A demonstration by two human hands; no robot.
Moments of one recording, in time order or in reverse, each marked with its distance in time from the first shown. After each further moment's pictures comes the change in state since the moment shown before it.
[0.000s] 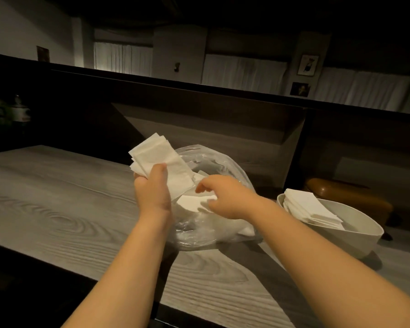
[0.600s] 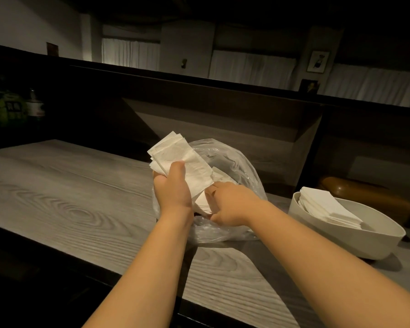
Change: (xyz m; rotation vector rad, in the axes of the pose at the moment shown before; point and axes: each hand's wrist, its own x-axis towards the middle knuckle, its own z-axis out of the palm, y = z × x) left_hand -0.002 -0.002 -0.003 -0.019 -0.015 -0.007; right_hand 0.011 -0.012 0.028 -0.350 -0.074 -0.052
